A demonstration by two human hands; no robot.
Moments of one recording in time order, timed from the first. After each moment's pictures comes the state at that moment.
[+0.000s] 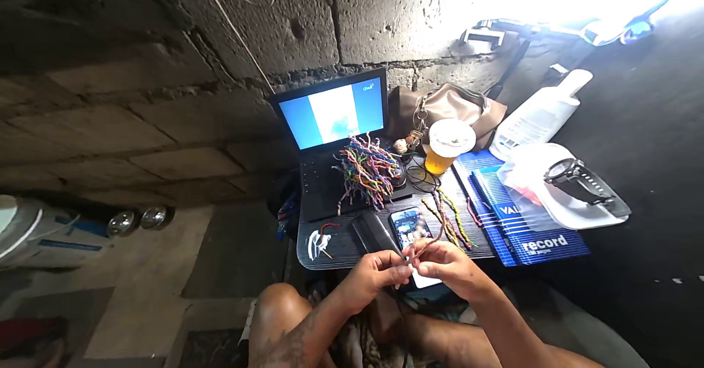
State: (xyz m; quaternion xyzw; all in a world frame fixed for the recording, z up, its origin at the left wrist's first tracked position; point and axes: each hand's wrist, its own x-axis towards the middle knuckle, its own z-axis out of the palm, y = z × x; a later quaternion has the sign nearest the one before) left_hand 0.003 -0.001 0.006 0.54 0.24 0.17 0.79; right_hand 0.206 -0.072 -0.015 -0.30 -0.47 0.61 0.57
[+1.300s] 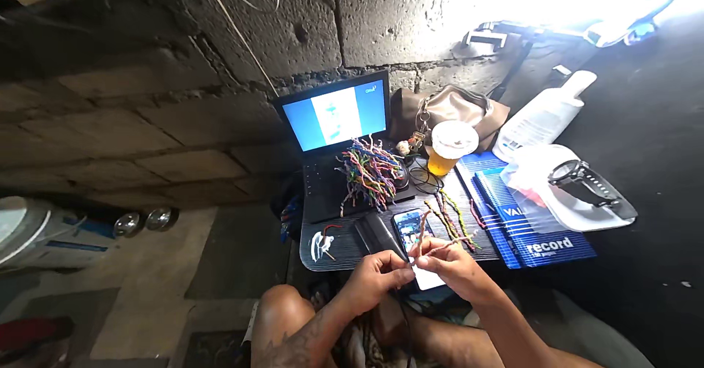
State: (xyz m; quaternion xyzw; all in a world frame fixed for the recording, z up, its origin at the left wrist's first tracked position) left_hand 0.003 -0.003 0.005 0.59 0.27 0.19 0.73; right_hand 0.203 -0.072 -0.016 -0.33 -0.42 0.60 0.59
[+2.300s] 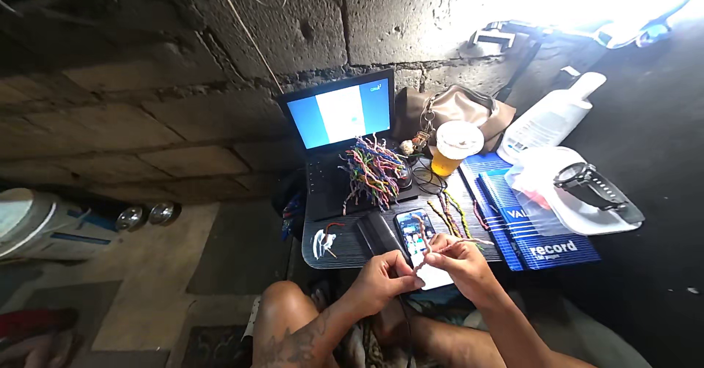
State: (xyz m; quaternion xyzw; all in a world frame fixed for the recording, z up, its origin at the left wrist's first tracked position) left_hand 0.005 -0.009 -0.001 0.64 0.23 0.24 0.69; right_hand 0.200 -0.073 -0.014 -0.37 -0.42 0.51 0.65
